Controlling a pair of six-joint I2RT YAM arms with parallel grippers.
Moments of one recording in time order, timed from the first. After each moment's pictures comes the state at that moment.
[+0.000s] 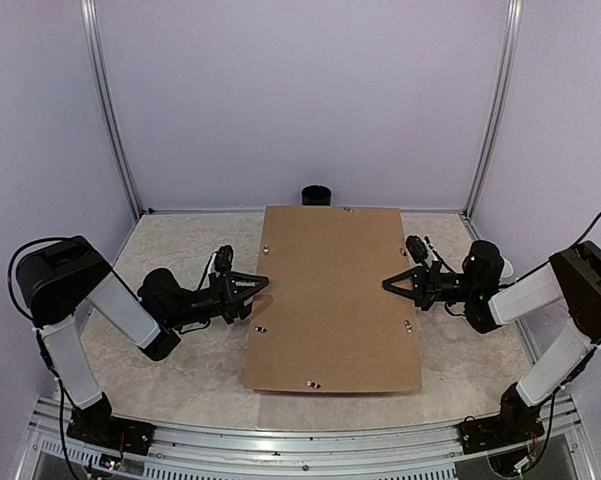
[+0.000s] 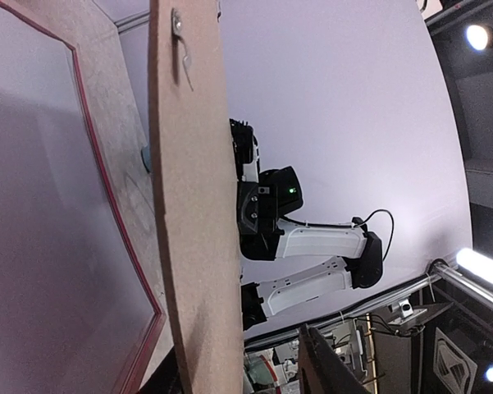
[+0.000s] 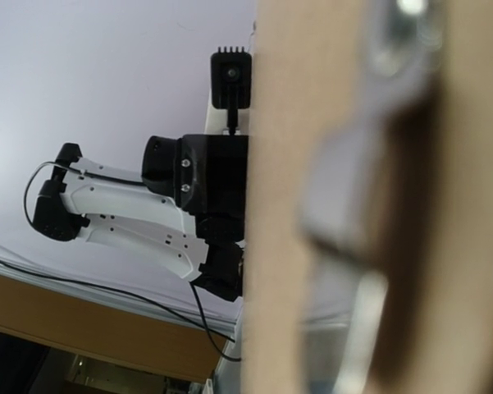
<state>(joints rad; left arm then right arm) -0.64 1.82 0.46 1.55 0.63 -1.38 0.30 1.58 0.46 1.12 -1.18 1.21</state>
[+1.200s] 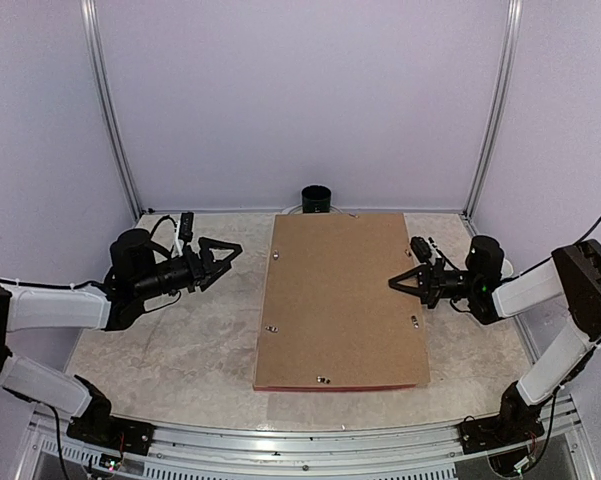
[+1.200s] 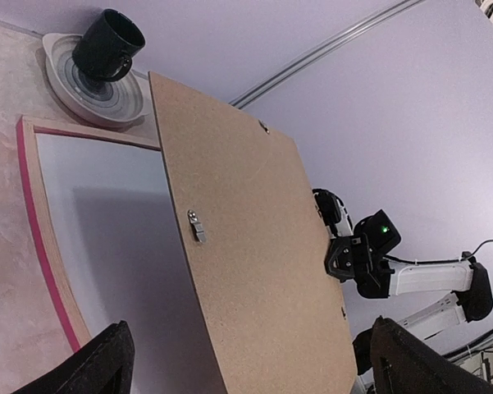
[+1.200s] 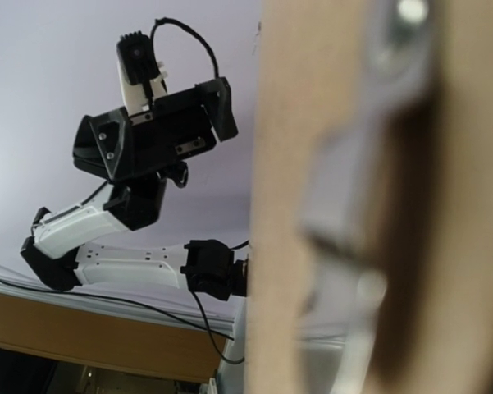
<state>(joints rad) -0.49 1.31 0.52 0.69 0.49 -0.89 0.22 1.59 0.50 0.96 -1.24 1.16</state>
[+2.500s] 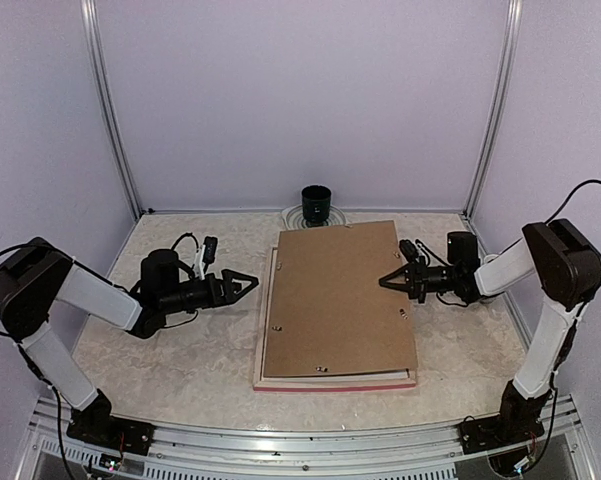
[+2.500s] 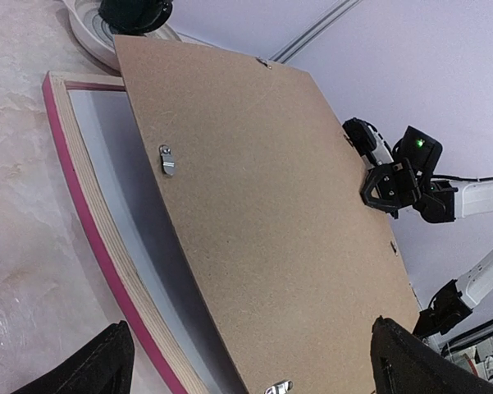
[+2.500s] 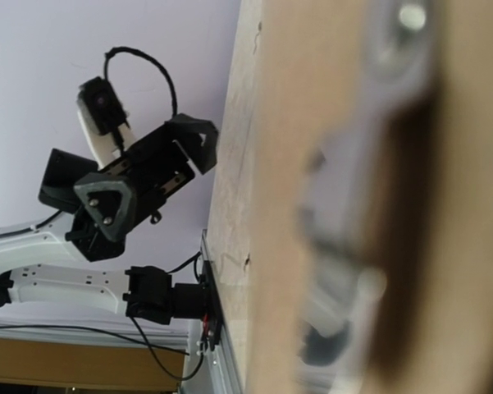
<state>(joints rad) -0.50 1.64 0.52 0.85 0.49 -0.64 0.20 1.84 0.74 0.62 -1.22 0.89</state>
